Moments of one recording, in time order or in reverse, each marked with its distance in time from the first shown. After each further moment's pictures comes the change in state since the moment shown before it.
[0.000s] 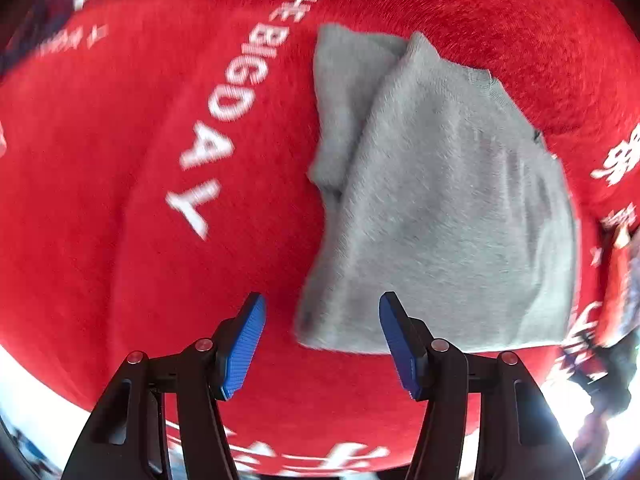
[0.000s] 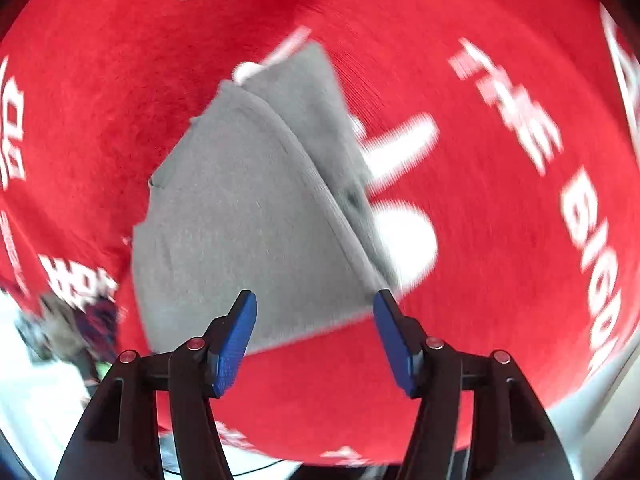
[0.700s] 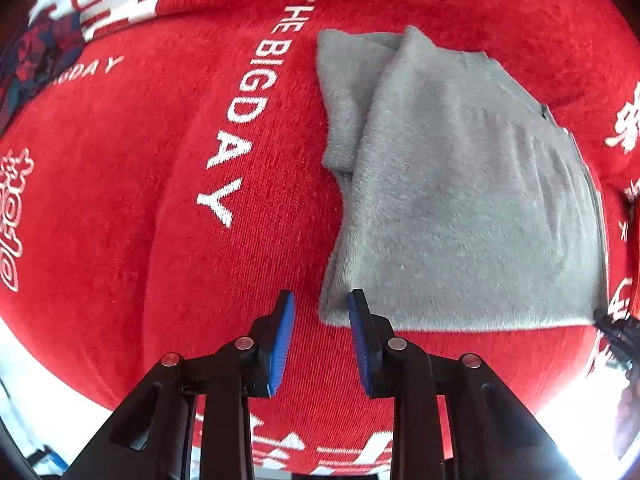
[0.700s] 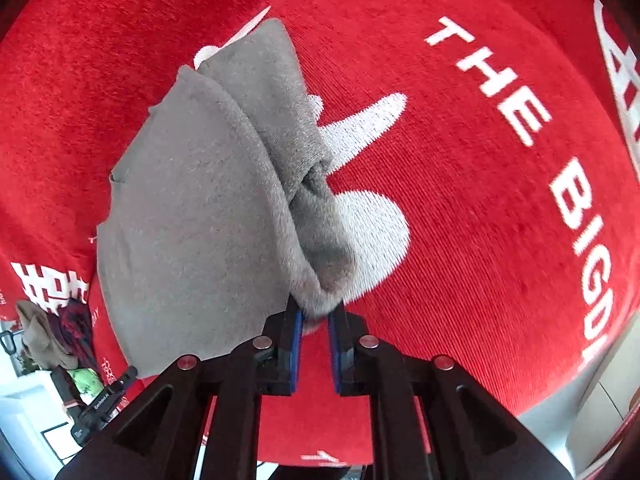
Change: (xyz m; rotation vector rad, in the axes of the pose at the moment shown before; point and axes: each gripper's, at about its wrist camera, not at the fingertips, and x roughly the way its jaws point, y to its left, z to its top) left arm -0.006 -0.015 -0.020 0.131 -0.065 0.169; right arm 0.000 0.004 0.005 -0.089 0.035 -0.172
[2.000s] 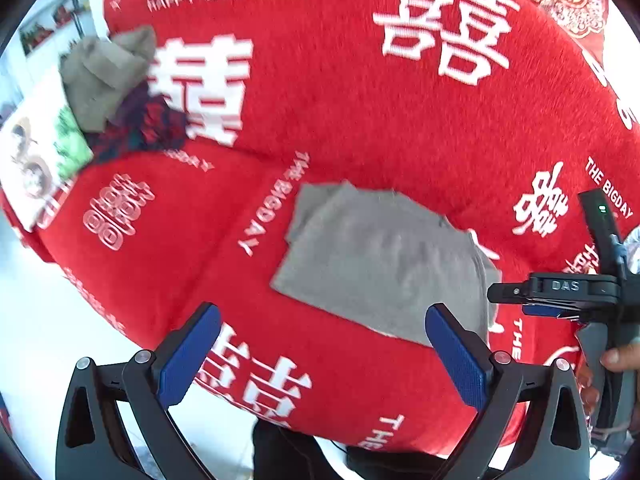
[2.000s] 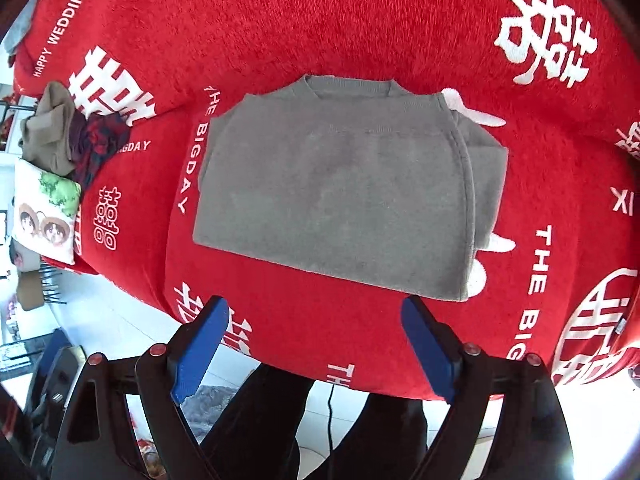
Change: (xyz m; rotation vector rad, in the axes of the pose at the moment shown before) left arm -0.266 -0.096 -0.123 -0.191 -0.456 0.069; right arm -0.110 0.212 -0.042 -0.669 0.163 -0.126
